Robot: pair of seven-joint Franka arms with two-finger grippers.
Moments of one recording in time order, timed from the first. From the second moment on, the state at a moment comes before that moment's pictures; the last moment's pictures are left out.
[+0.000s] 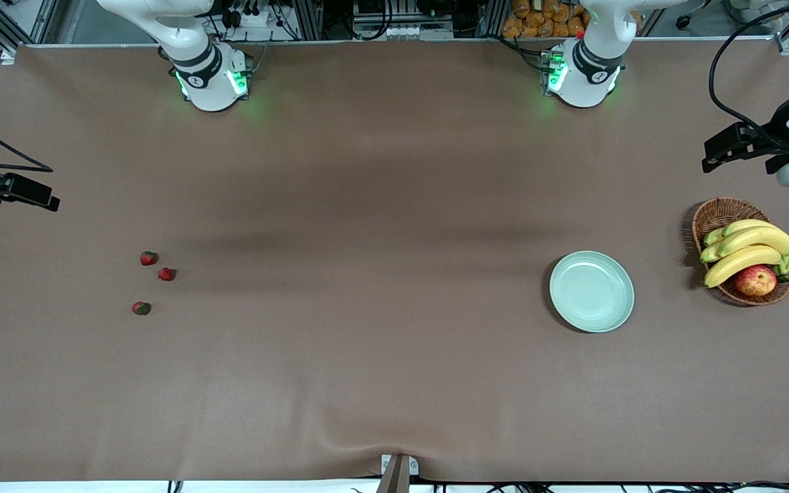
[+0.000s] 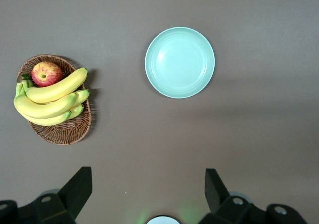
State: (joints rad) left arm 0.05 -0.02 -0.10 -1.58 0.01 1.49 0.00; right arm -0.02 0.13 -0.06 -1.47 0.02 1.48 0.05
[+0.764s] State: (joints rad) left arm 0.05 -0.01 -0.10 -1.58 0.01 1.48 0.00; right arm -0.04 0.55 -0.08 -1.62 0.02 2.08 0.05
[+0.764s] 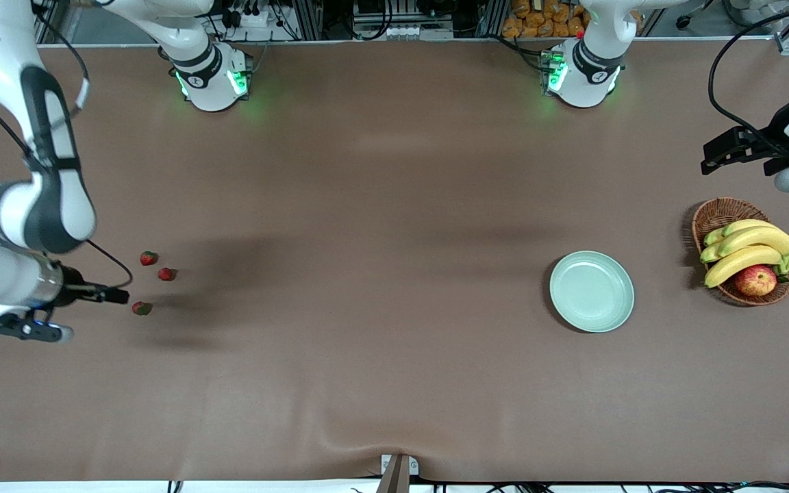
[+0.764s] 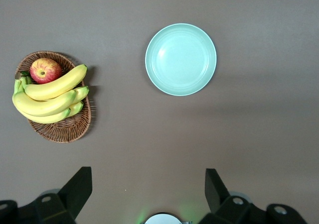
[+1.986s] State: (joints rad) left arm 0.04 -0.01 -0.11 -1.58 0.01 1.48 -0.06; right arm -0.07 0.74 -0.09 -1.62 0.02 2.17 -0.01
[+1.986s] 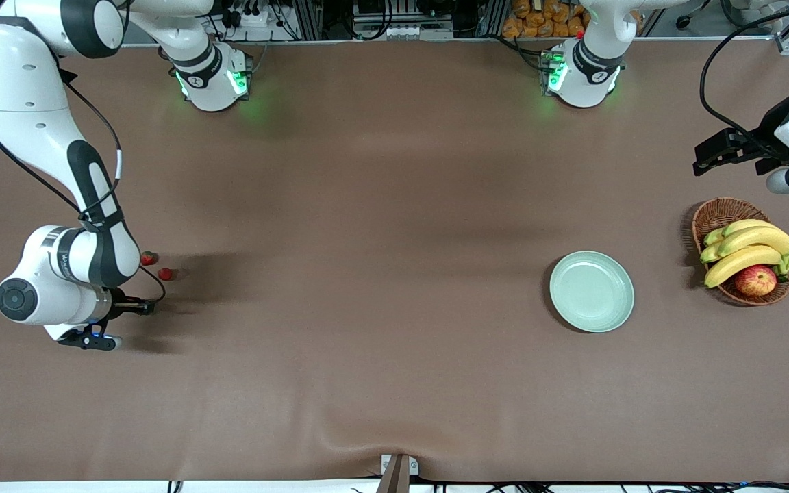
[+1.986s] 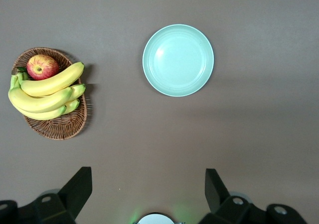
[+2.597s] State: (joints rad) left arm 0.04 0.01 -0.11 -1.59 0.01 1.48 -0.06; right arm 0.06 0.70 -0.04 -1.47 0.30 2.16 0.01
